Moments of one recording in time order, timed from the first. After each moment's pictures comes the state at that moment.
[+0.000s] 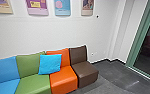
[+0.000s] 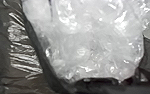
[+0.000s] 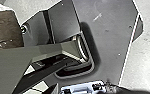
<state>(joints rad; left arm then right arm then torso) 1.37 2.91 -2.65 -0.54 0.12 0.55 -1.58 2.95 -2.53 0.14 0.01 0.08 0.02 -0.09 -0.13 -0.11</state>
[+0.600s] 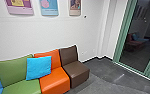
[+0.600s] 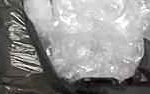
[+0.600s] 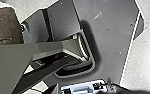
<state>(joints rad) 1.37 2.91 -2.65 -0.53 0.11 0.55 -1.59 3.00 -2.59 0.14 0.01 0.08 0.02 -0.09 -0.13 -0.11</state>
